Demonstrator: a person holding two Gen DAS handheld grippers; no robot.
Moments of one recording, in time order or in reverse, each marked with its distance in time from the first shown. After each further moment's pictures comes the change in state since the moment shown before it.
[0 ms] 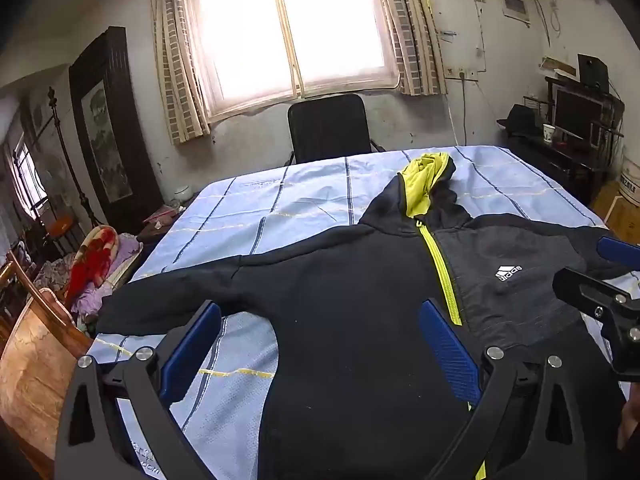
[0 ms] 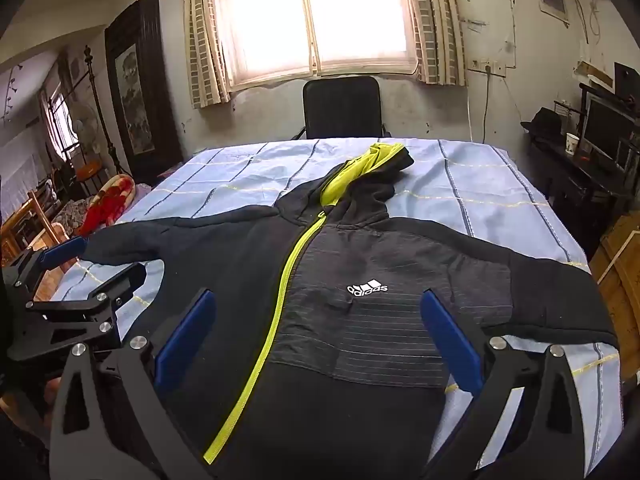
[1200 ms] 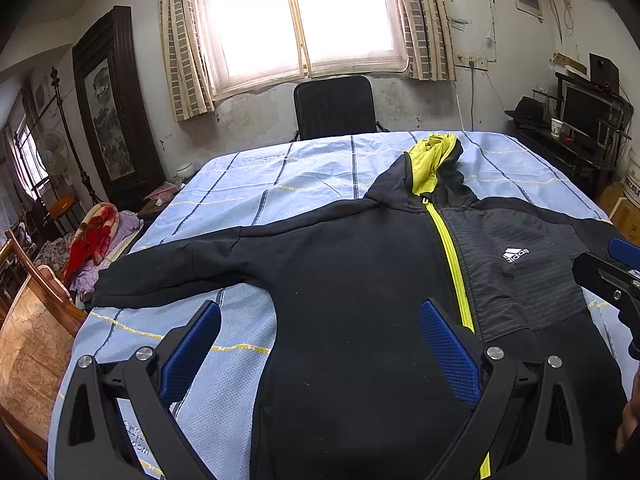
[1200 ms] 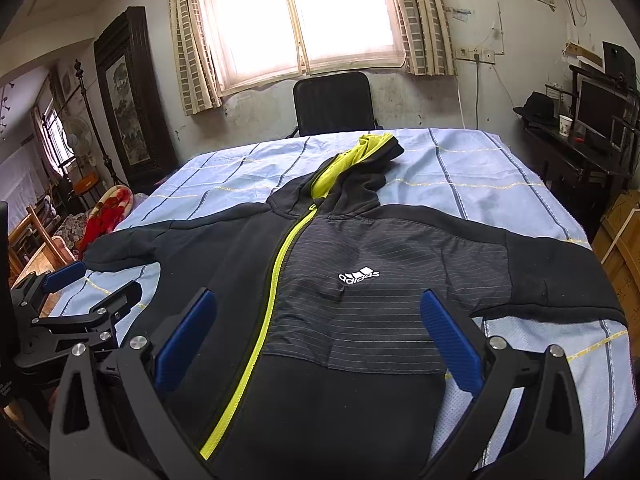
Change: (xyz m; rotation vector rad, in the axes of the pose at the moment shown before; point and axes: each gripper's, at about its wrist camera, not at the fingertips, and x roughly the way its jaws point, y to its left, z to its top) left arm 0.005 0.000 -0.016 -0.019 0.034 0.031; right arm 0.000 -0.012 -0.012 0.070 -0.010 0.008
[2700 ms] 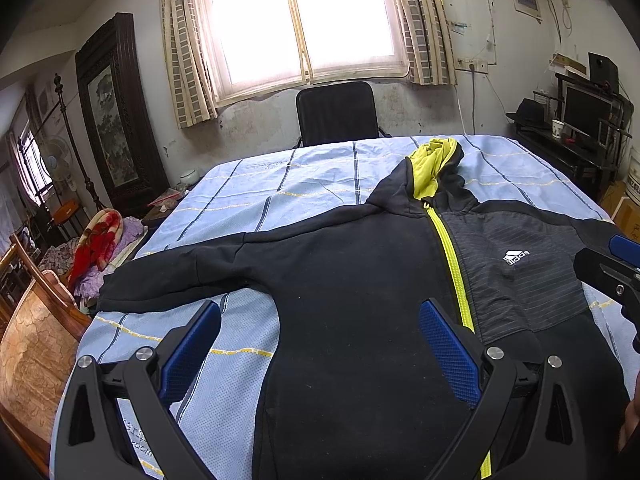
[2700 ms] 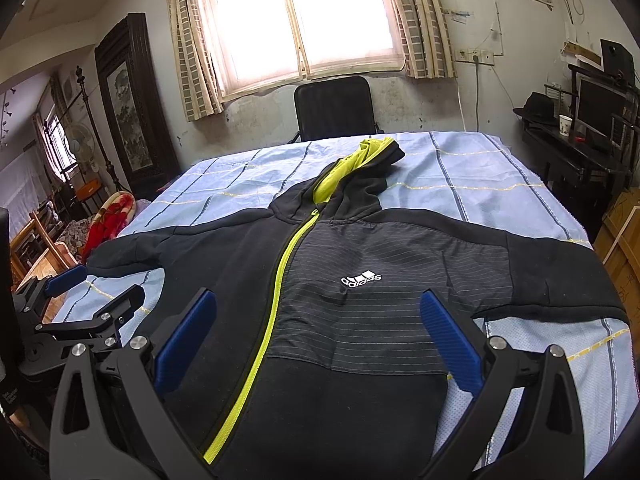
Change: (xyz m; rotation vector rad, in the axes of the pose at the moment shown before) left arm -0.002 0.000 0.001 0.009 -0.018 0.011; right arm 0.000 0.000 0.001 0.004 -0.006 0.008
